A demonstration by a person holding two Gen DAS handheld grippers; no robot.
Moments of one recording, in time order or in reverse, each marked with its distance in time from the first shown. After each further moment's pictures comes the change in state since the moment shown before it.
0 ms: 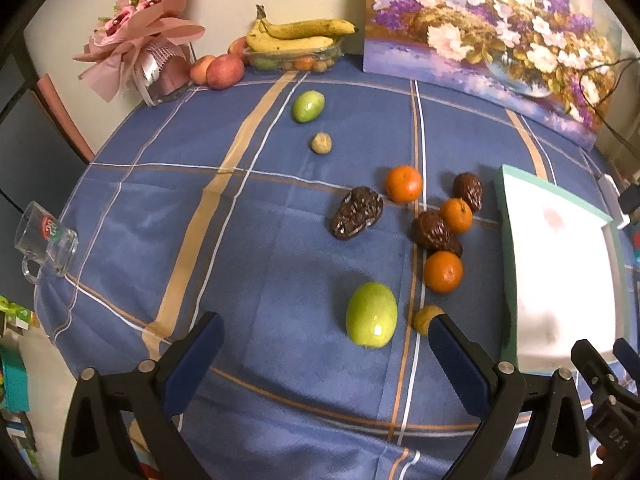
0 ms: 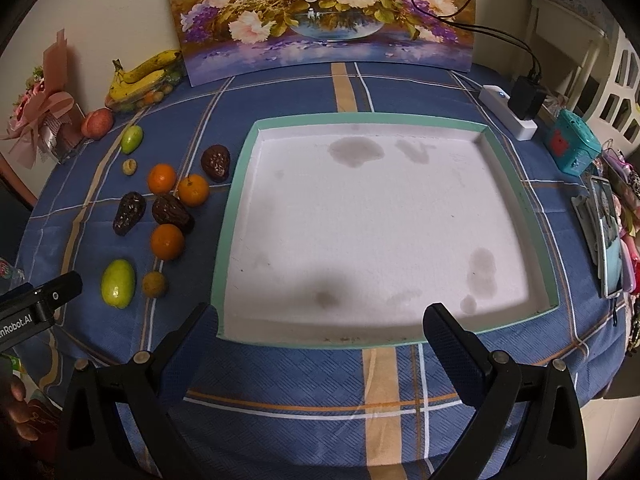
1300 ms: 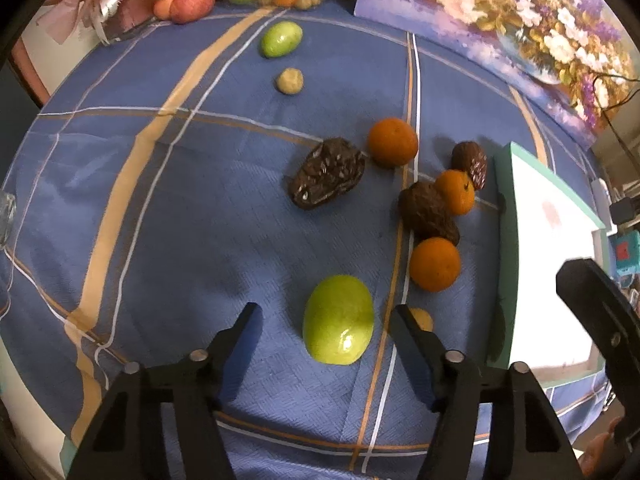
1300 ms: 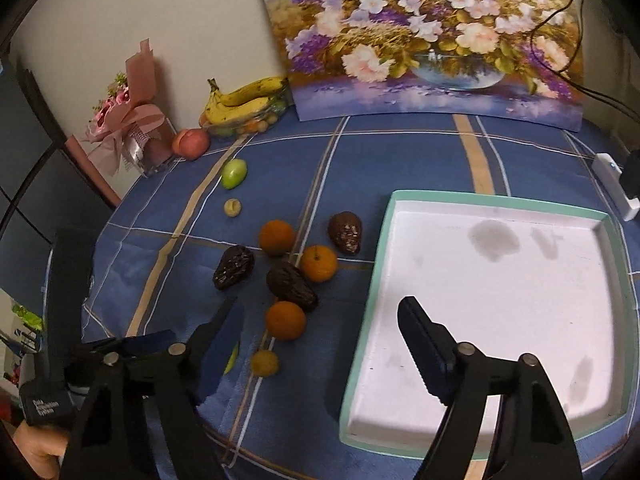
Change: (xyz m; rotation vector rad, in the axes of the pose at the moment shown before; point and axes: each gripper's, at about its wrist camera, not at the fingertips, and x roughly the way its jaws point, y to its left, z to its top) left arm 0.060 -0.006 0.008 -0.065 0.210 -0.151; right arm 0.014 0.066 0.049 -0.139 -0.091 0.318
